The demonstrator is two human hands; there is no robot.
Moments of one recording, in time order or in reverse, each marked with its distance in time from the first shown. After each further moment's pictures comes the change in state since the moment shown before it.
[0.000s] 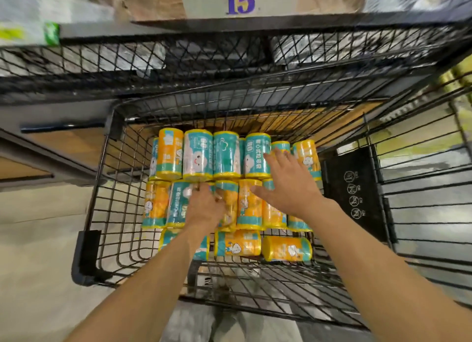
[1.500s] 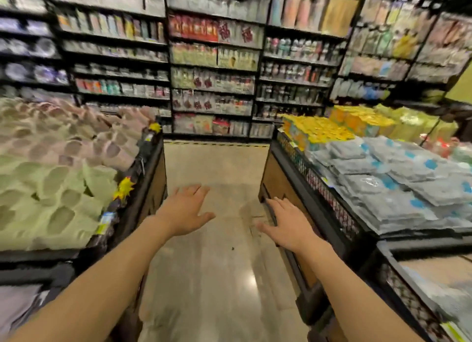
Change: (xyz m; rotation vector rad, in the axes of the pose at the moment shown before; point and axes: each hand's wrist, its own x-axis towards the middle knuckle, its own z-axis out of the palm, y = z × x) left_hand -0.556 -0.287 -0.393 0.292 0.959 -0.664; right_hand -0.252 -0.601 -0.184 -0.276 0.043 -1.518
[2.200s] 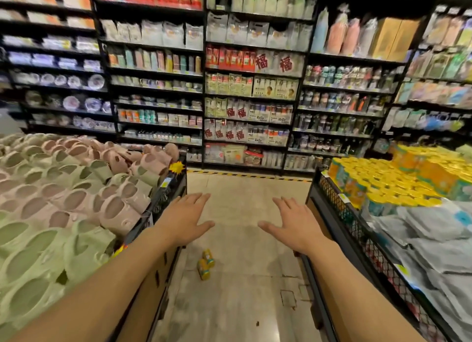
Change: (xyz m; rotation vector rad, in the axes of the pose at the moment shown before) left_hand 0.258 -0.152 -0.025 0.000 0.058 -0.165; right_hand 0.354 -0.002 -0.056 -0.066 0.088 -0.171
